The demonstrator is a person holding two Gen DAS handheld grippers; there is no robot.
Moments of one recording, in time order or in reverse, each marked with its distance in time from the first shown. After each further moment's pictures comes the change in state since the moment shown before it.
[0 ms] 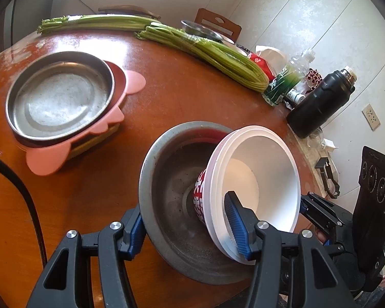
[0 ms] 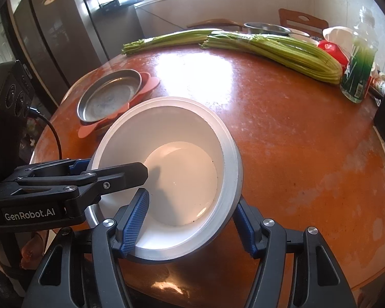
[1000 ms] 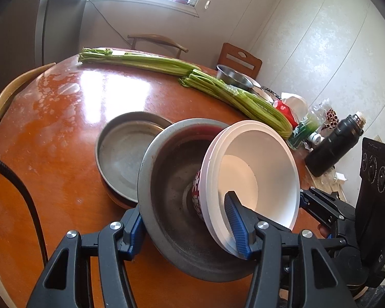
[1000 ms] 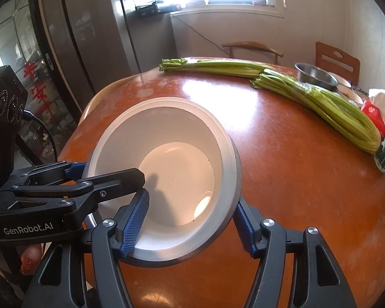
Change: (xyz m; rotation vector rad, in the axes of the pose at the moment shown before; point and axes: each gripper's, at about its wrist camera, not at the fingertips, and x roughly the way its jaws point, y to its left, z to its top) left arm -0.077 0.075 0.046 -0.046 -0.156 0.094; right arm 0.021 0.092 0.085 -0.149 -0.070 0.057
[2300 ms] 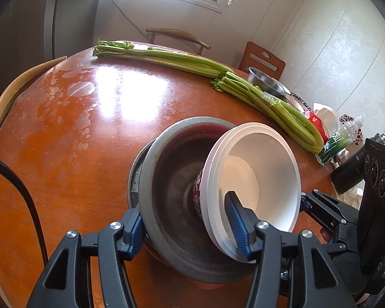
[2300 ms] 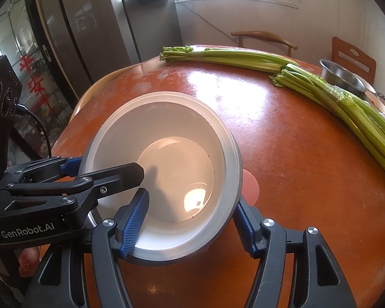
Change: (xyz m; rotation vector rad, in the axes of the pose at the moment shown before) left arm 0.049 0.050 0.045 -0.048 0.033 0.077; right arm 0.082 -0.002 0.040 -0.012 0.079 0.030
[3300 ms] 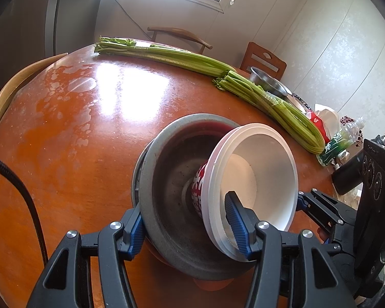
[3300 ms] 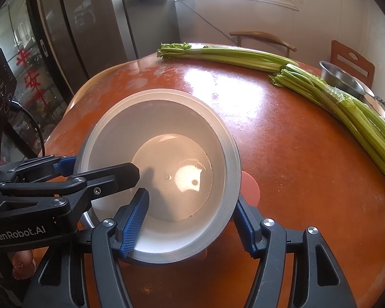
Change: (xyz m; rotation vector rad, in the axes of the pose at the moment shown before) left arm 0.005 0.008 -0.003 -0.014 0.000 -0.009; right arm 0.010 0.004 -0.001 -0.023 -0.001 -0.045
